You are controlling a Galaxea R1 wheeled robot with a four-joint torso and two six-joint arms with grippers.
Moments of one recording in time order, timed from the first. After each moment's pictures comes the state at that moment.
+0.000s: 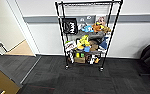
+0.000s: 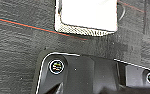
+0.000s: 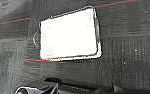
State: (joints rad) left arm 1.21 2.77 -2.35 -0.18 -0.03 0.05; right arm -1.06 2.90 -2.51 0.07 -0.02 0.03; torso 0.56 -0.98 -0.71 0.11
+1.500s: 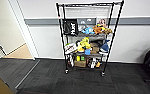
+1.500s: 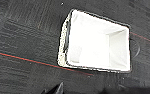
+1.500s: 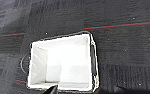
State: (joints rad) left arm 1.09 2.77 -2.40 -0.29 0.01 0.04; right arm -0.99 2.88 -2.51 0.10 -0.06 0.03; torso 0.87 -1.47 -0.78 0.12
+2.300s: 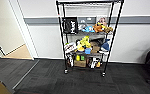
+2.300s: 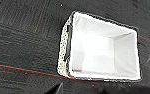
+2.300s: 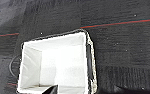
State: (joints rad) left arm 1.06 2.77 -2.41 -0.29 0.05 0.04; right arm -1.00 2.89 -2.52 0.12 -0.07 0.03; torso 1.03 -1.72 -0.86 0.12
